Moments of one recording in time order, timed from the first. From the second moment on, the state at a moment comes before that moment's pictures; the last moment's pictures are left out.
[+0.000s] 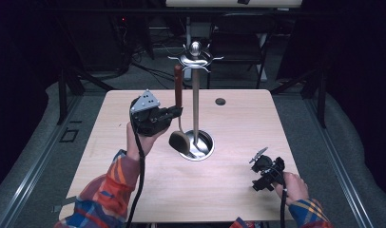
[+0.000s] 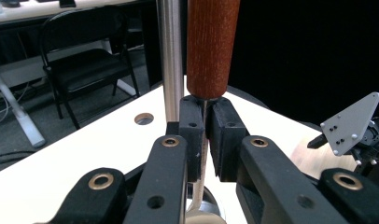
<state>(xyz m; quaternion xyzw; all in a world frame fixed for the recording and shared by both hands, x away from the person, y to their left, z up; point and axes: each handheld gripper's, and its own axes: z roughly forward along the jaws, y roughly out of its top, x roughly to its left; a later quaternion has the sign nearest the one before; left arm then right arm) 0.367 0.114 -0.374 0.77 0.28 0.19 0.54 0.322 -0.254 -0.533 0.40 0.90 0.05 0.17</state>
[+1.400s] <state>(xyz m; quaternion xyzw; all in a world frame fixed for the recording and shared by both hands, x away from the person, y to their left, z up) 0.386 0.104 -0.376 0.77 0.28 0.19 0.53 0.318 -0.258 -0.534 0.40 0.90 0.05 0.17</state>
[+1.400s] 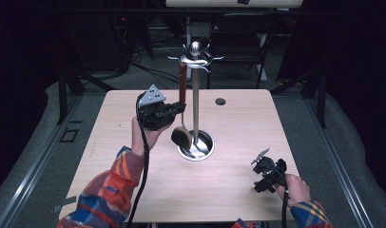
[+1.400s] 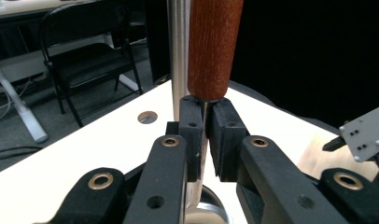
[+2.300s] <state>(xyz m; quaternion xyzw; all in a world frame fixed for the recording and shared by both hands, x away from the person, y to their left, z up) 0.371 0.100 -0.373 0.77 0.29 0.24 0.51 0.315 -0.259 -0.533 0.40 0.90 0.05 0.18</state>
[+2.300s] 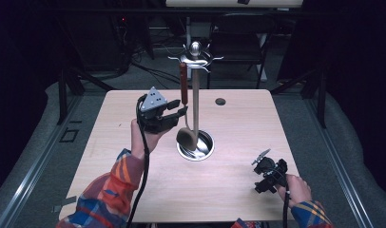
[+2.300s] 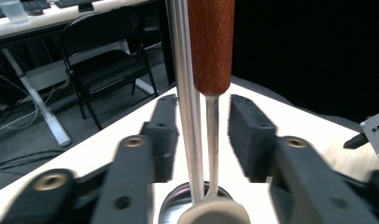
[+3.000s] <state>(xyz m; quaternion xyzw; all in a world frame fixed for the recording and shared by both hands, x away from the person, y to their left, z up) 0.351 0.113 -0.368 0.78 0.32 0.26 0.47 0.314 -0.261 -0.527 0.40 0.90 0.06 0.18</state>
